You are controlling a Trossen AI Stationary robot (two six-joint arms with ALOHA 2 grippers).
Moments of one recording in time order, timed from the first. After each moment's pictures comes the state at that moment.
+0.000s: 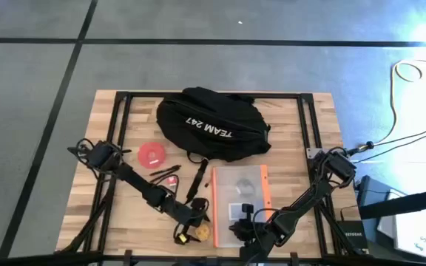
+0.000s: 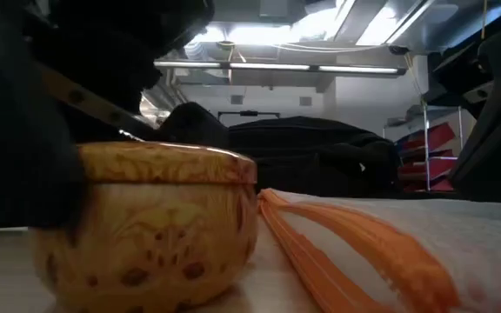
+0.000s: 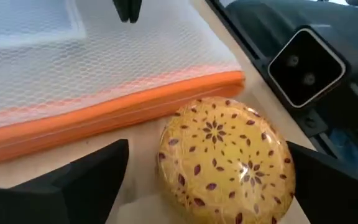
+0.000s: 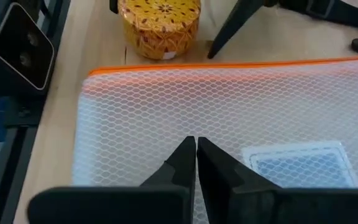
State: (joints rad) left arm -0.56 2.00 0.93 0.49 -0.02 -0.24; right arm 0.81 2.01 1.17 -0.15 0.58 0.69
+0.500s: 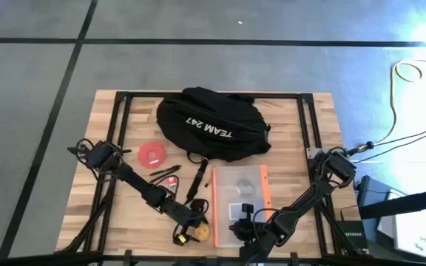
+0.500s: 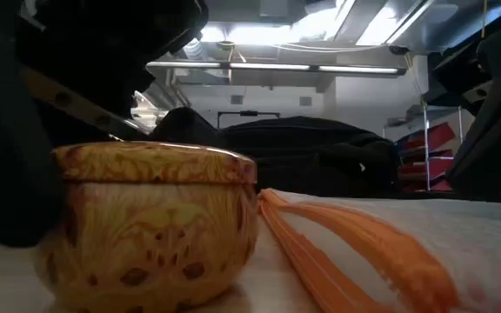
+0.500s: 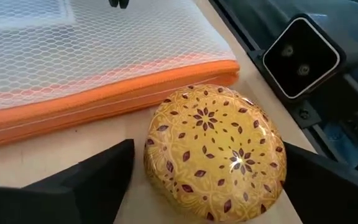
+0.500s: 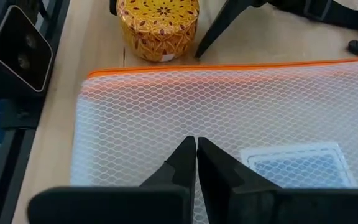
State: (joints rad) left arm -0.56 2.00 0.93 0.47 -0.01 -0.26; right arm 0.81 2.01 1.17 -0.15 0.59 0.69
